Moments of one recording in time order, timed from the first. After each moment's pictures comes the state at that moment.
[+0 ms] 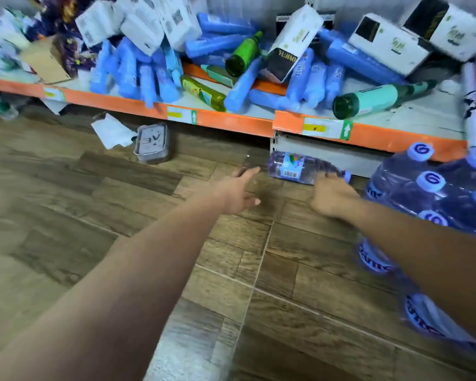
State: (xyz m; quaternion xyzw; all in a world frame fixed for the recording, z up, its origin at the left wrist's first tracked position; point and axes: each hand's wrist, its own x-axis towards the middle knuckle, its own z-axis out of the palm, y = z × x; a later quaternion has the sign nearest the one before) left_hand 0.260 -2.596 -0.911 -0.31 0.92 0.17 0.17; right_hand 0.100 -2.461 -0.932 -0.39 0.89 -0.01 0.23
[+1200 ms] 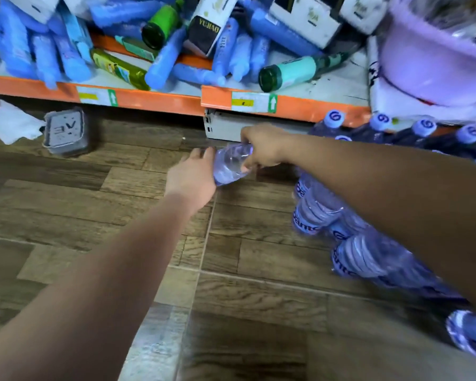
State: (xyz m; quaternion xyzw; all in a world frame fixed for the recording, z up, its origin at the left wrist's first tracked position) left_hand 0.225 -2.535 -0.920 -0.34 0.94 0.09 0.03; right_hand 0.081 -2.461 -0.882 -0.50 0.84 -0.01 0.20
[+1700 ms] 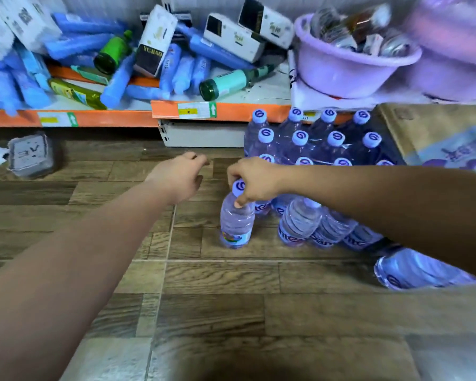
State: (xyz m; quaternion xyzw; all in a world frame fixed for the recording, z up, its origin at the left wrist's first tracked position) left_hand 0.218 -2.470 -0.872 -0.15 0.98 0.05 0.08; right_hand 0.121 -2.321 -0.851 -0.53 0.81 -0.04 0.24
